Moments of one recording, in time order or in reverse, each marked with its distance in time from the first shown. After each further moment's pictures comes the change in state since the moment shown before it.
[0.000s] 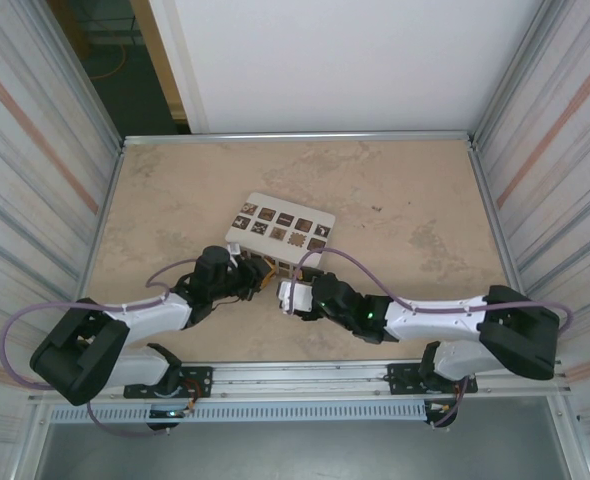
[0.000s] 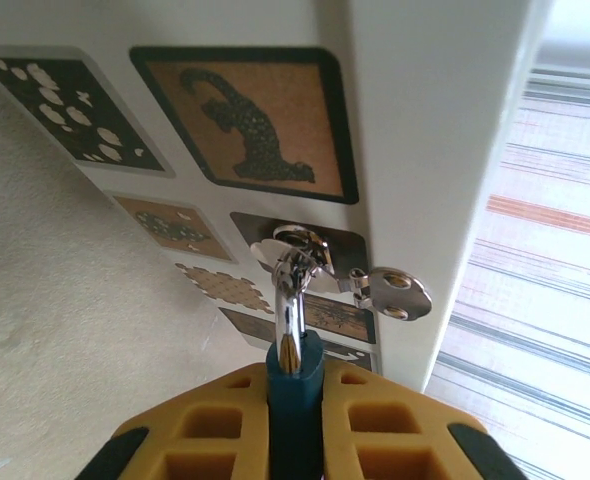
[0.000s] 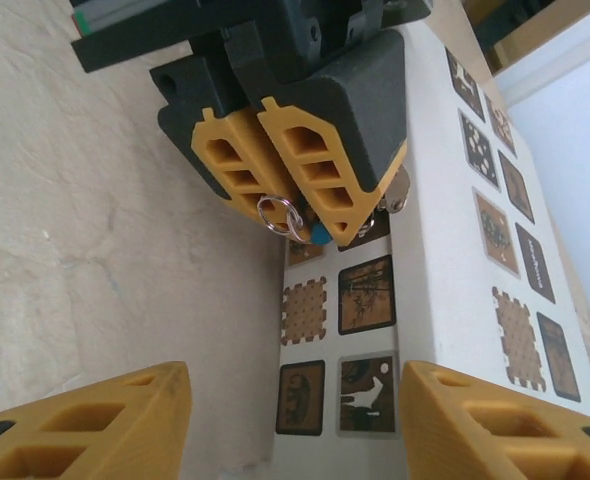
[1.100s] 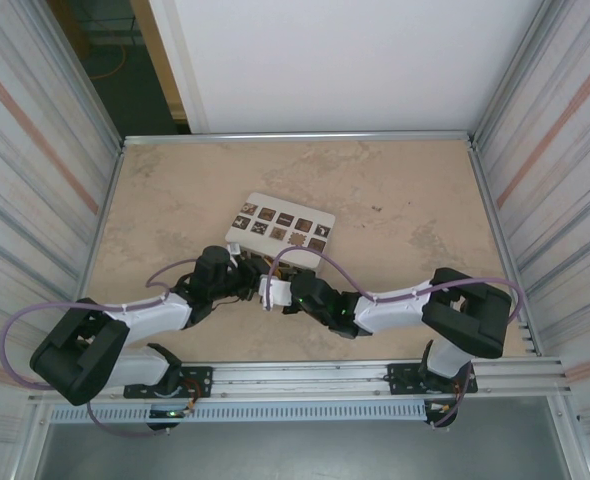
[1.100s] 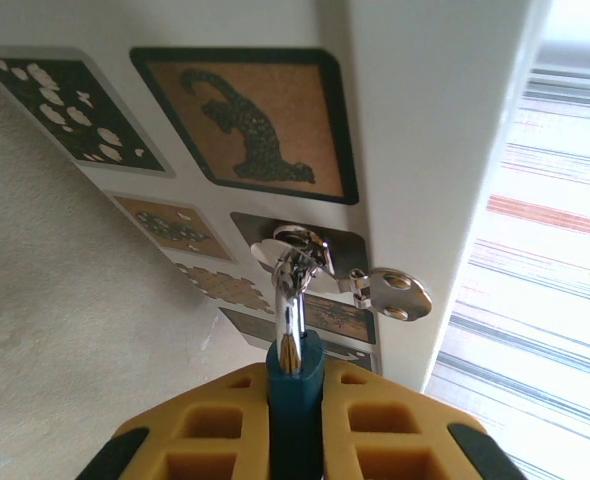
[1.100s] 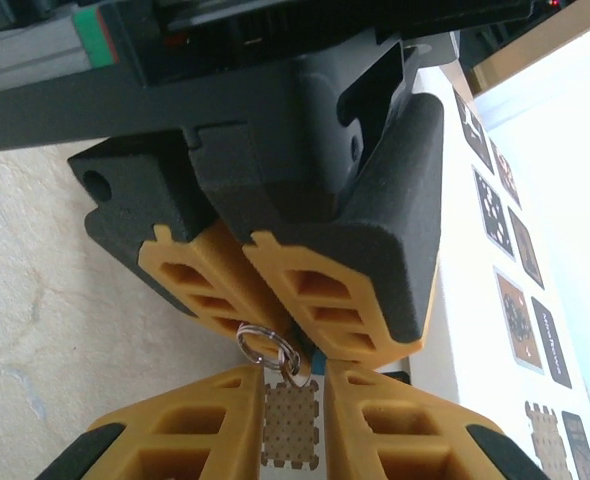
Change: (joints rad) left arm 0.000 0.000 0.000 0.000 0.000 0.000; right arm 0.000 0.251 0.103 0.196 0.048 -0.053
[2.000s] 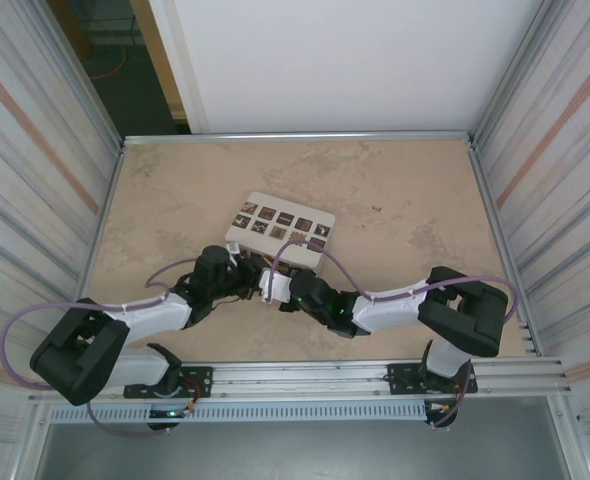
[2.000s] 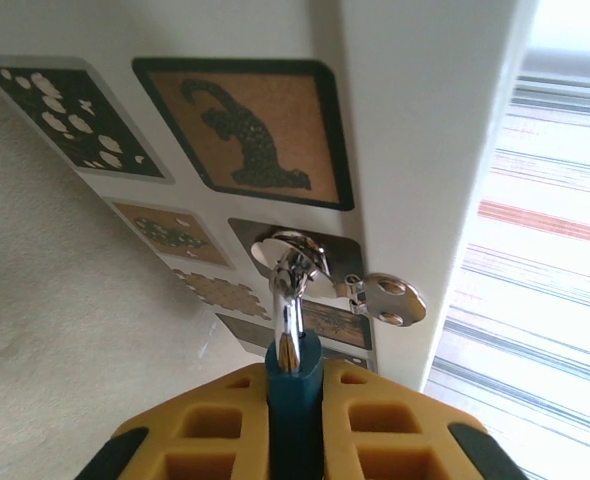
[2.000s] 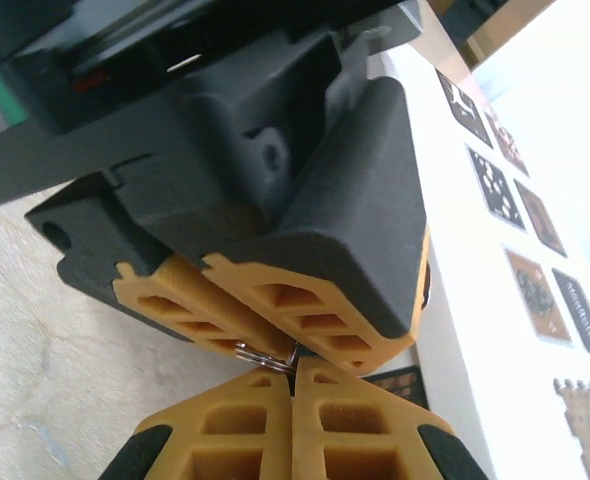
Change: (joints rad) left arm 0.001 0.000 0.000 0.014 -0.011 -0.006; right arm -0.013 0.008 0.005 0.022 -0.006 0.204
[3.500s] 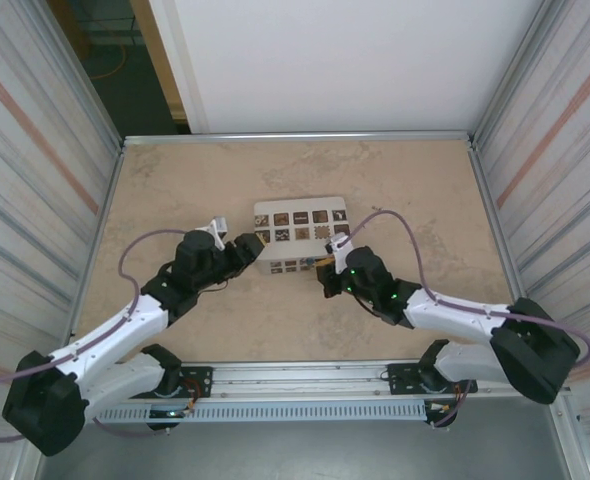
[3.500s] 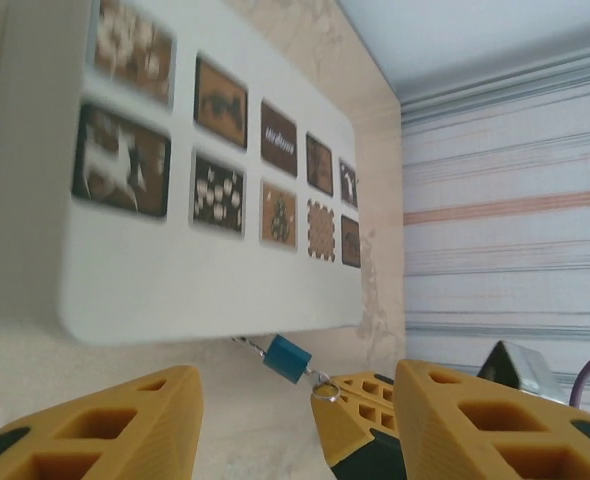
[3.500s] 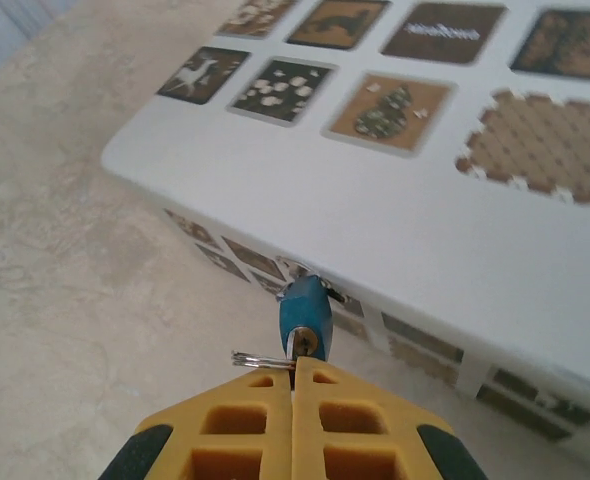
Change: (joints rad) left arm 0.019 -0.312 0.206 -0.459 -0.158 0.378; right arm -0.343 -0.427 -0.193 -0.298 -0.352 0.797
